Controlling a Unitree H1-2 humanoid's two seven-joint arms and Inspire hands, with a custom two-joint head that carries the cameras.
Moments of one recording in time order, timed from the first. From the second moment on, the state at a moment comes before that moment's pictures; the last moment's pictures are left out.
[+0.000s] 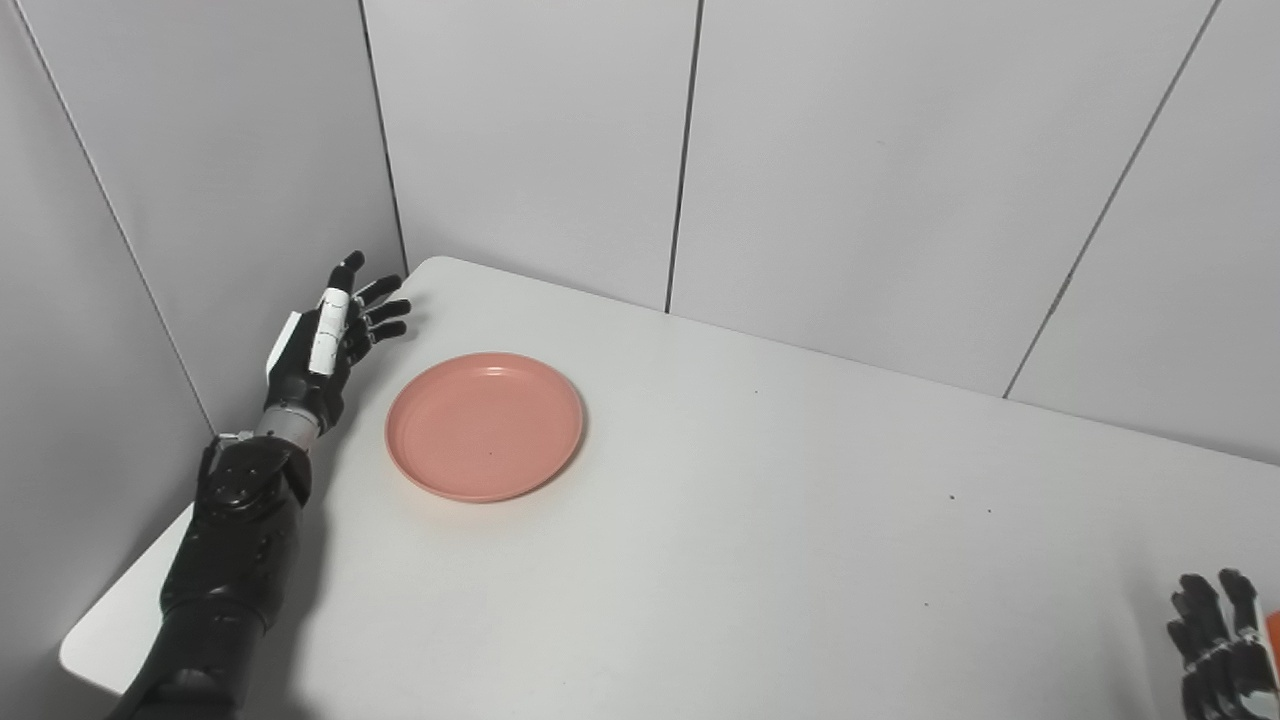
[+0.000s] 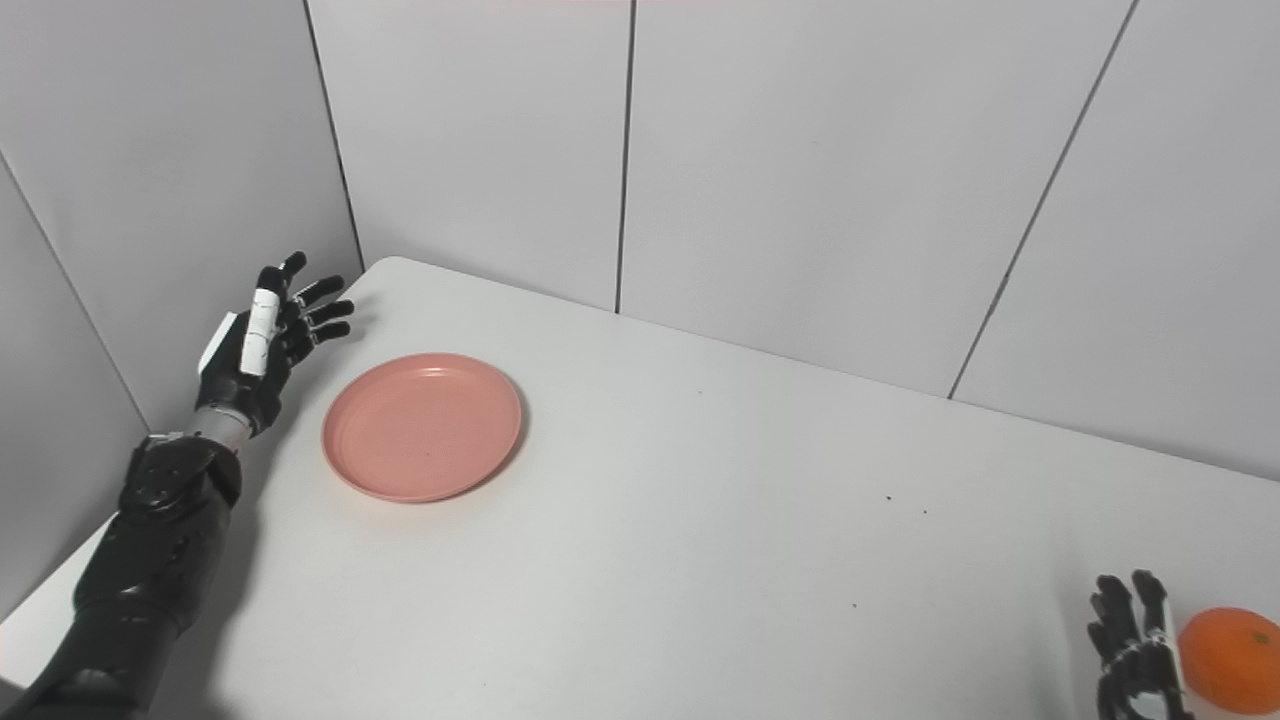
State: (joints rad) left arm -0.40 0.49 0.36 0.66 -0.32 -0.22 -0.21; right arm 0.03 -0.15 -0.10 -0.02 0.17 -0.25 0.16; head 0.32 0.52
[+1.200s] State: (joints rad) left arm -0.41 0.44 0.26 0.67 -0.32 -0.21 -0.28; right arm 0.04 -0.15 -0.09 -0.03 0.17 -0.25 0.17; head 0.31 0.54
